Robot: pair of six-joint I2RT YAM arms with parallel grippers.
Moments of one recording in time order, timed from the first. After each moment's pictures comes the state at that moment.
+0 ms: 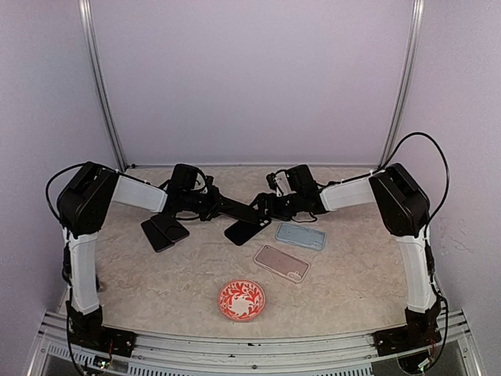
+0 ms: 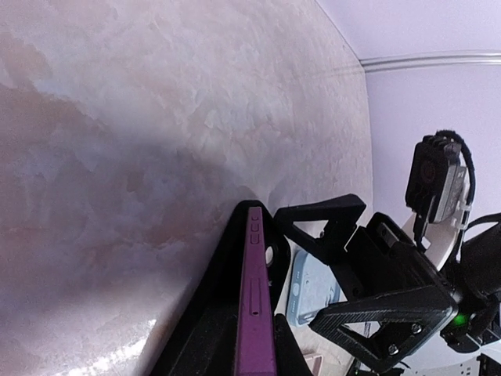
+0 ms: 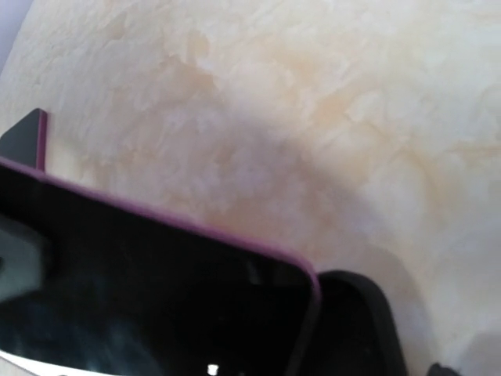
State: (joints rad) left arm -0.48 2.11 1.26 0.26 0.54 -0.93; right arm 0.60 2.24 1.49 0.11 -0.45 0.52
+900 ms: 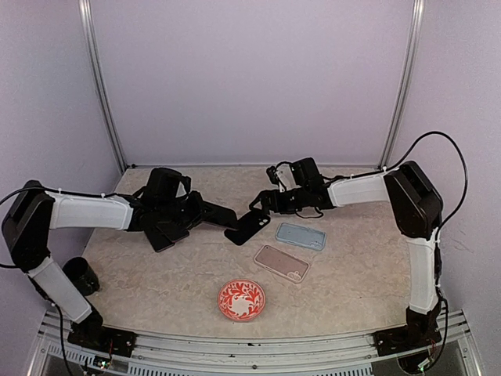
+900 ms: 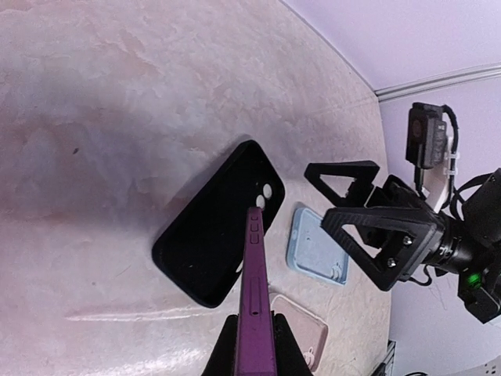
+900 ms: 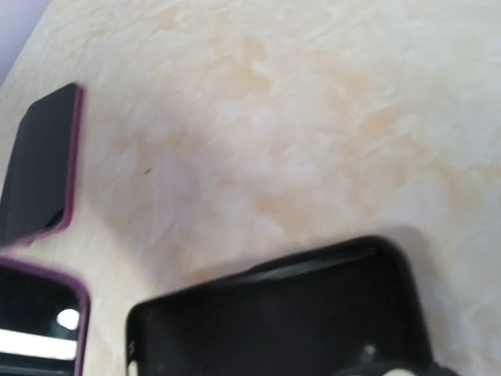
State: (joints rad) left arm -0.60 1.61 0.92 0.12 0.18 -0.94; right arm 0.60 2.14 1.44 0.06 -0.45 0.39
